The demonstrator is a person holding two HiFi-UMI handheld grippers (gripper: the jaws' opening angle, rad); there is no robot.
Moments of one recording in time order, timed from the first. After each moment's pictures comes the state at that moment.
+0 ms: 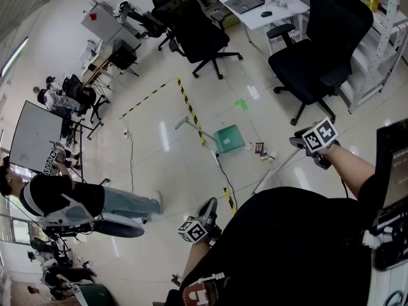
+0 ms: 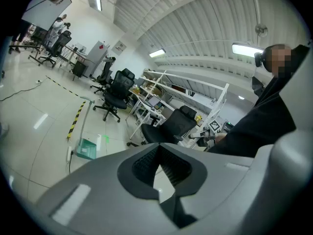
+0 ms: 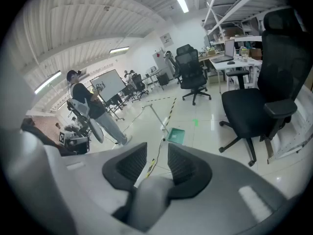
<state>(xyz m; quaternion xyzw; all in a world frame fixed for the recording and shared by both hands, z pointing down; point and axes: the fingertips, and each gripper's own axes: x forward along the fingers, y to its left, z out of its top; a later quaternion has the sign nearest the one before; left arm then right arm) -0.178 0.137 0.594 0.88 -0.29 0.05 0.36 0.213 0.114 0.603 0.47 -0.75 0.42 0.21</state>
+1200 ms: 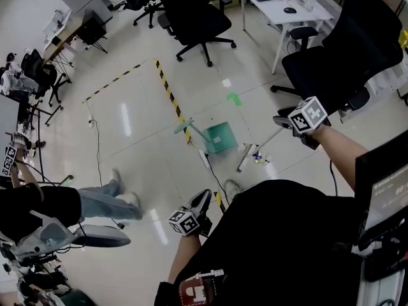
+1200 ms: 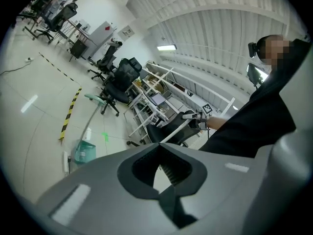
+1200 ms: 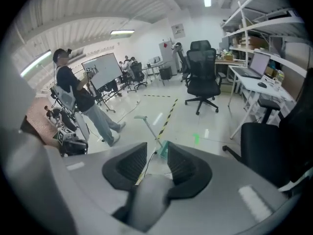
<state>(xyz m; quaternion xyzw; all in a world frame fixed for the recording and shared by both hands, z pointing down) -0.268 -0.108 0.680 0.88 -0.21 0.04 0.43 0.085 -0.200 0.602 0.46 -0.75 0.37 0.30</state>
